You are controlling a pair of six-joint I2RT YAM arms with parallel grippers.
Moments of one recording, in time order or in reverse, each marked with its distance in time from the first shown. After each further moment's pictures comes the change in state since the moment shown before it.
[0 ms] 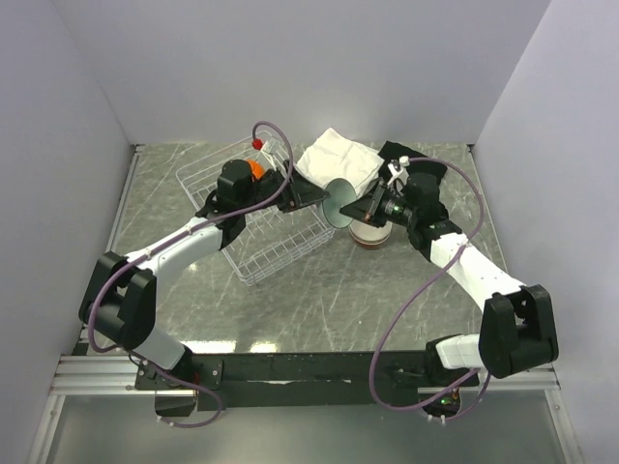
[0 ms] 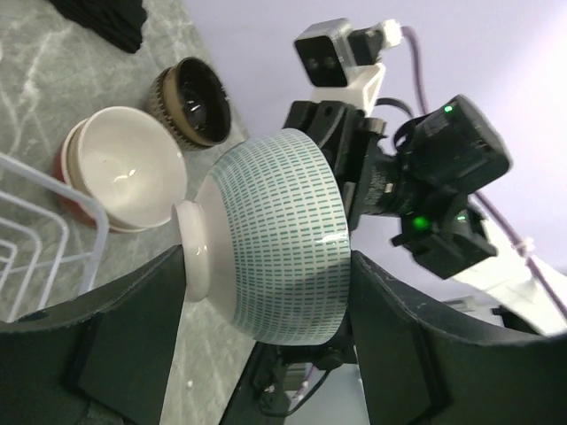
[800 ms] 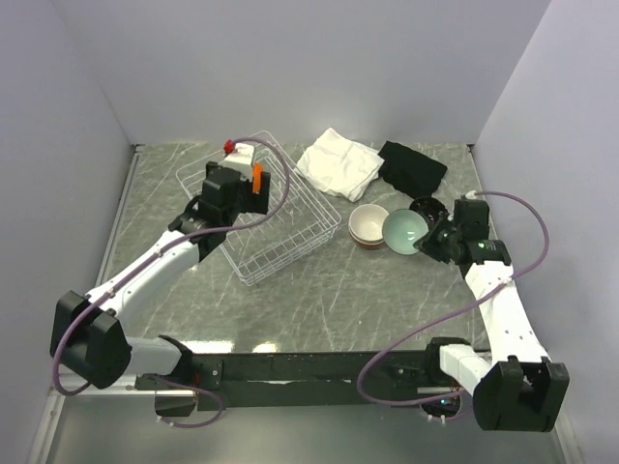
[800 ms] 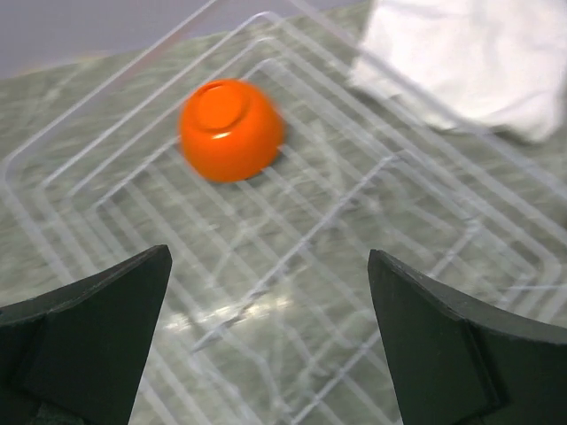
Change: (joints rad) left arm 0.002 -0.220 -0.003 -0.501 -0.901 0.886; right arm -0.293 -0.313 -0.016 -0.750 0.458 -0.214
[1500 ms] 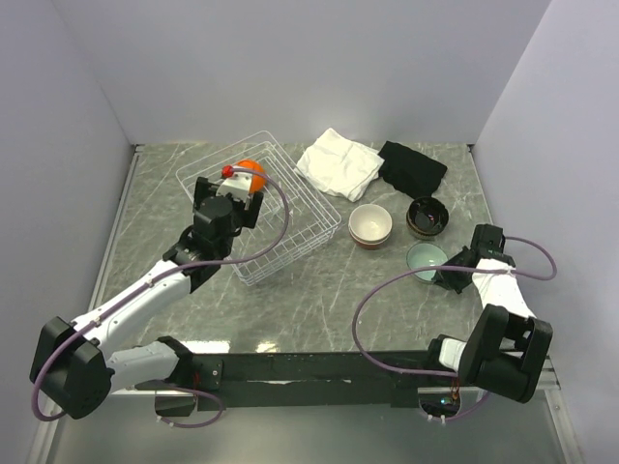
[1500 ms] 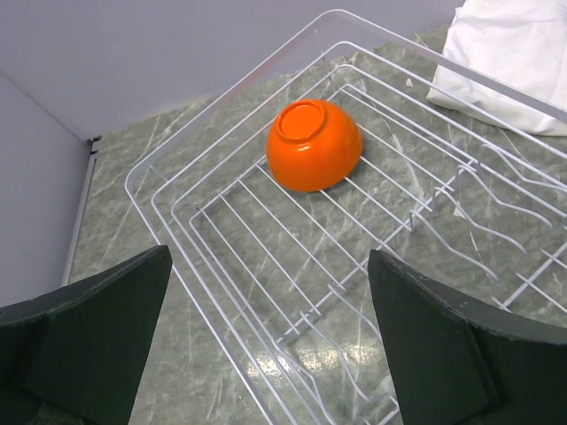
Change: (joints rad) left arm -0.069 -0.188 -0.261 0.222 -0.263 0.261; right arm -0.338 0.176 -0.212 0.036 0.008 0.053
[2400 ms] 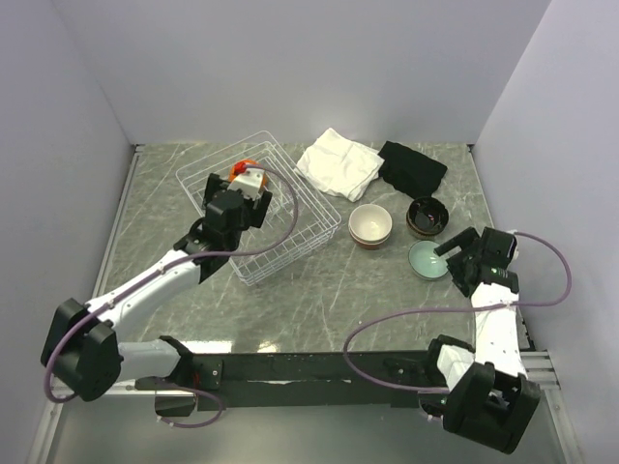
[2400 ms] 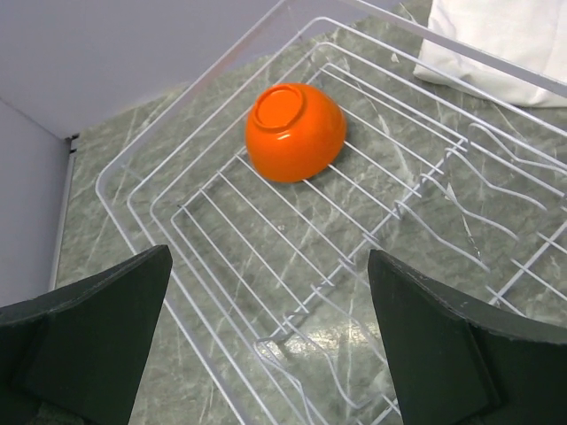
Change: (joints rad) left arm -0.007 0.073 0.029 -0.009 0.024 0.010; right arm -0.010 -0.272 -0.038 0.056 0.034 0.051
